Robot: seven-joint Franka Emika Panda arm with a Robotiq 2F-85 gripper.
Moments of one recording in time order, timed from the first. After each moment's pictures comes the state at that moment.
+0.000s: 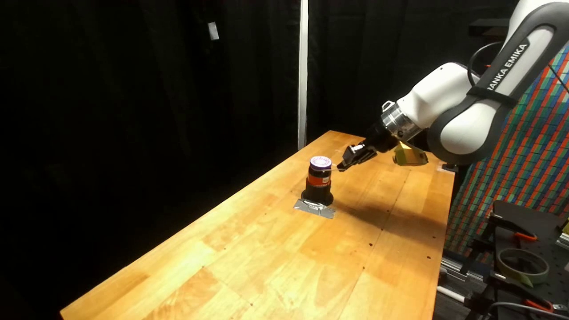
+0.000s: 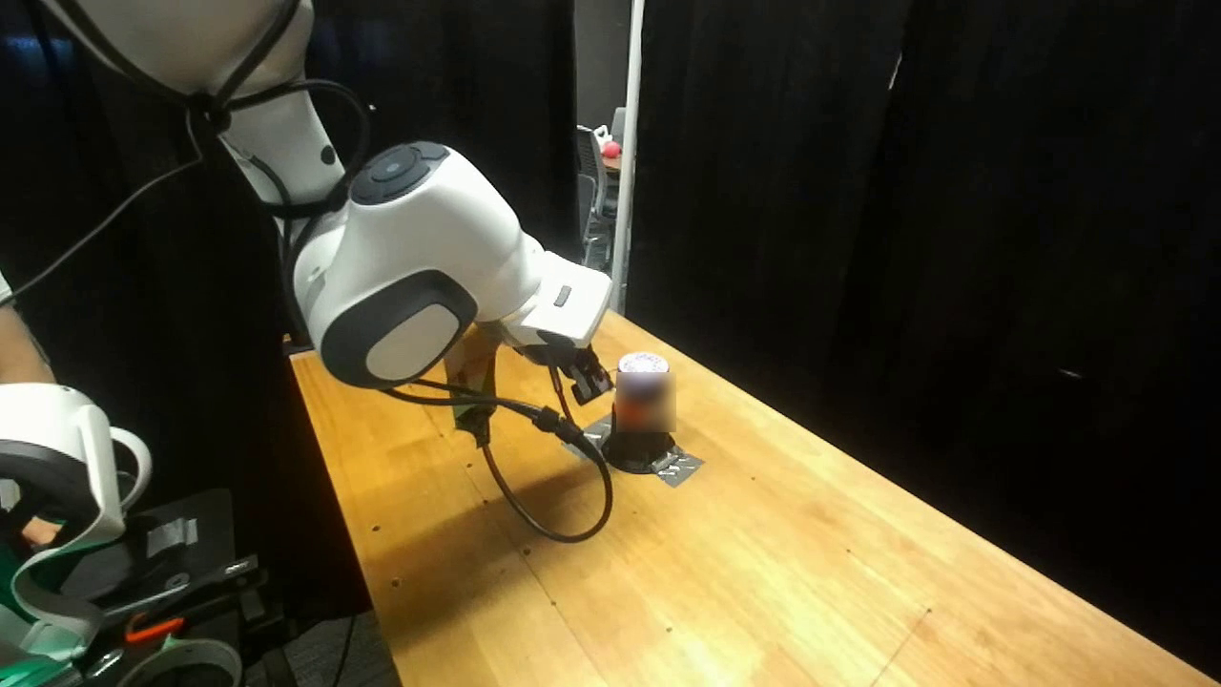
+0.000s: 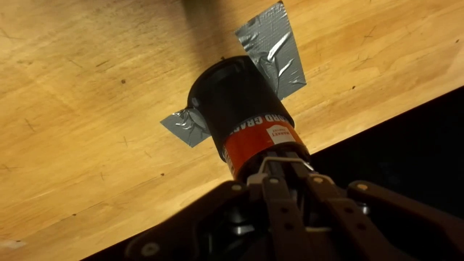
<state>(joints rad) -0.29 0.32 0.47 -2.53 0.07 3.51 0.30</state>
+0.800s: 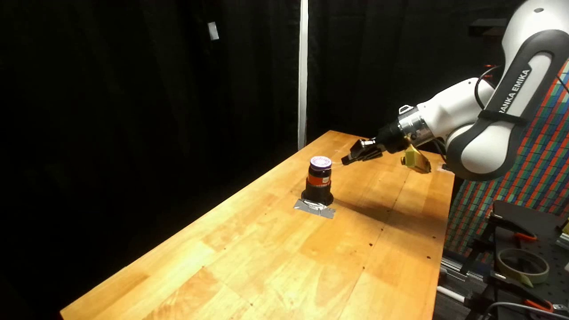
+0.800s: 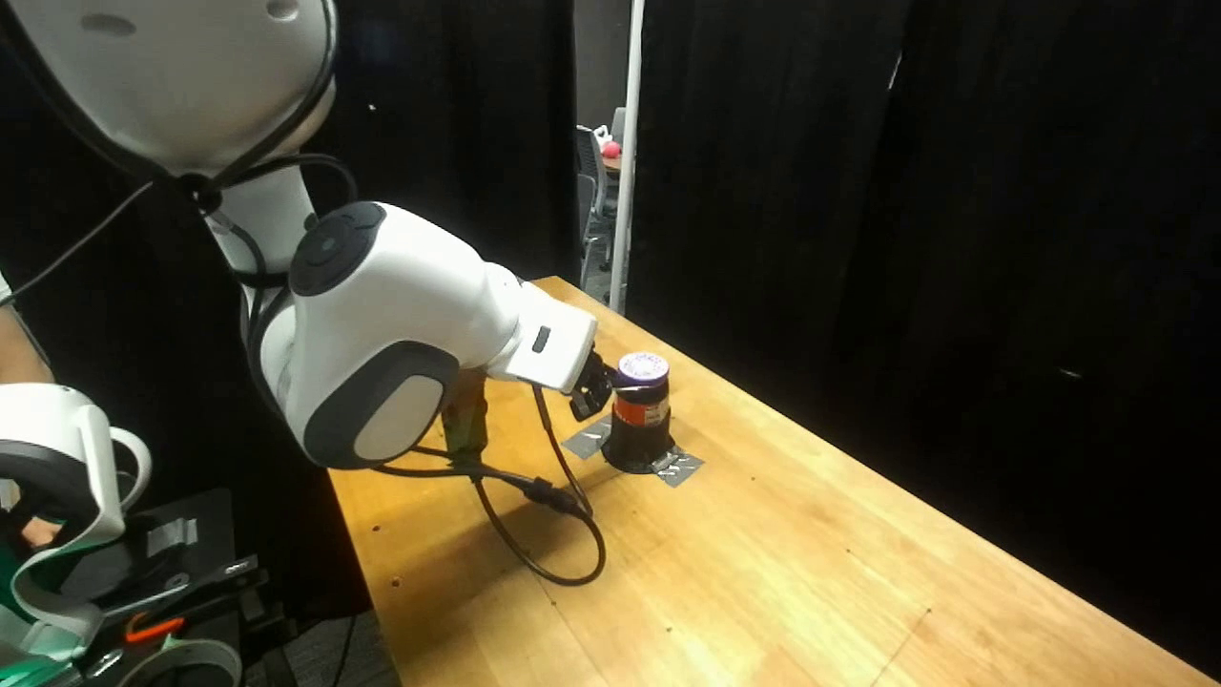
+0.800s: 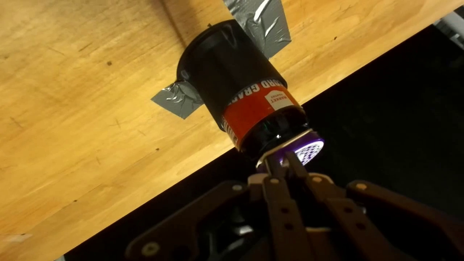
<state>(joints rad) -0.36 0.40 0.43 -2.59 -0.16 3.84 0.50</state>
